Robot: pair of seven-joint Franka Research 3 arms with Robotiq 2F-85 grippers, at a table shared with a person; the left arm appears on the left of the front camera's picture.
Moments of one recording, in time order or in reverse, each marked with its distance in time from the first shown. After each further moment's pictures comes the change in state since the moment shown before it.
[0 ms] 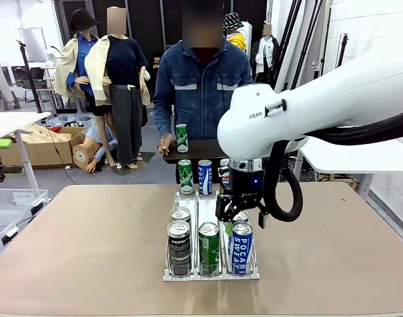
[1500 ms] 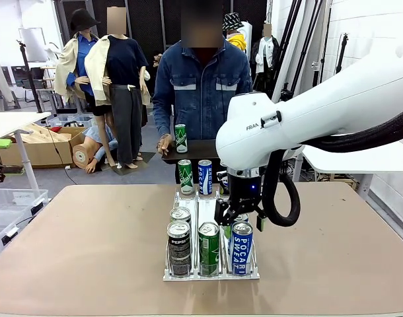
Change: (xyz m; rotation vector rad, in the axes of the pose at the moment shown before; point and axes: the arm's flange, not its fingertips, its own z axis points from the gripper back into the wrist) left arm 0.000 0.000 0.000 0.000 0.000 0.000; right arm 0.010 0.000 -0.016 -0.018 -0.020 -0.002
